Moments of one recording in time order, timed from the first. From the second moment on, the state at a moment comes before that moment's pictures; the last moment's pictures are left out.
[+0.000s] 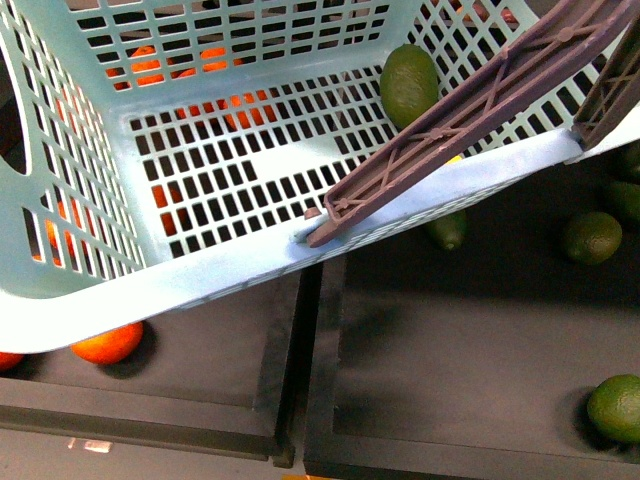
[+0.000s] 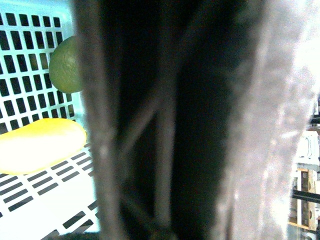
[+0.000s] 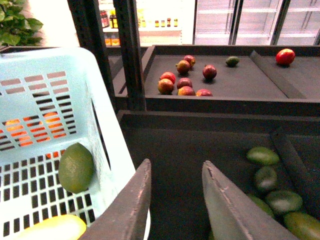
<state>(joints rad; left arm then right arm) -0.60 1.69 1.42 -0.26 0.18 -0.94 0.09 1.07 0.32 0.74 0.08 0.02</state>
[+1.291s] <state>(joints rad) -0.60 1.69 1.42 -0.26 0.18 -0.93 0.00 0.37 0.02 0.37 0.00 0.00</state>
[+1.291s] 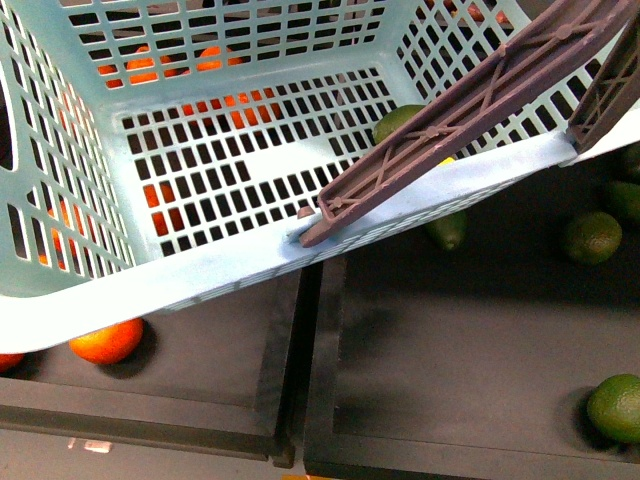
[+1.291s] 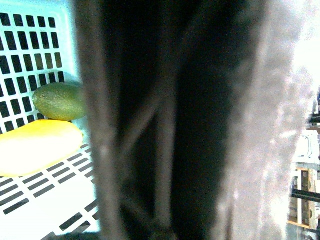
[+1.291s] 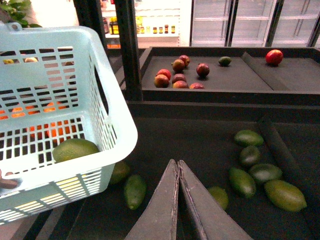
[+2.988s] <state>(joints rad) -0.61 1.69 1.42 -0.26 0.20 -0.94 0.00 0.01 0.02 0.00 0.00 0.00</state>
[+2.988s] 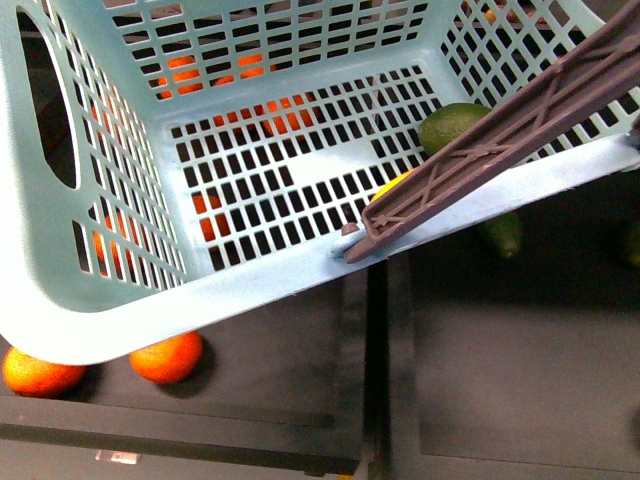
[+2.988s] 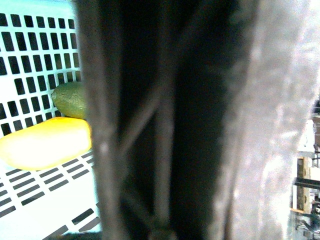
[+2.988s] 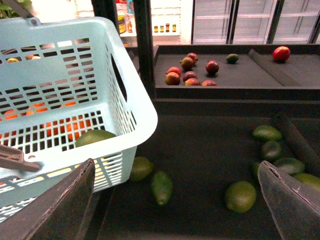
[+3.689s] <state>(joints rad) -0.60 1.69 1.42 -0.26 0.19 -0.94 0.00 0.00 0.02 0.00 0.00 0.00</state>
